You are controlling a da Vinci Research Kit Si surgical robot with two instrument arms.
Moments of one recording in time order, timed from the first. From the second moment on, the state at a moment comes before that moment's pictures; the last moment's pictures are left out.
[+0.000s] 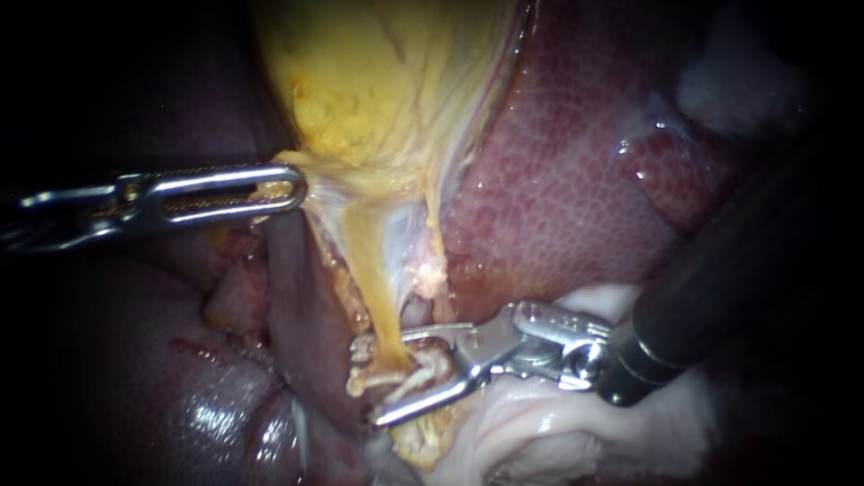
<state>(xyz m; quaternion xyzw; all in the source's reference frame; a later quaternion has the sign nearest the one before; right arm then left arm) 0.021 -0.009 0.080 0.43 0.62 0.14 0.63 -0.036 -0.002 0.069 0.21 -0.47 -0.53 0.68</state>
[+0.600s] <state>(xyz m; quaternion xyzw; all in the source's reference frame) 0.019 -0.008 0.080 0.45 0.60 0.14 0.65 -0.036 -0.003 0.069 0.21 -0.47 -0.53 0.68</state>
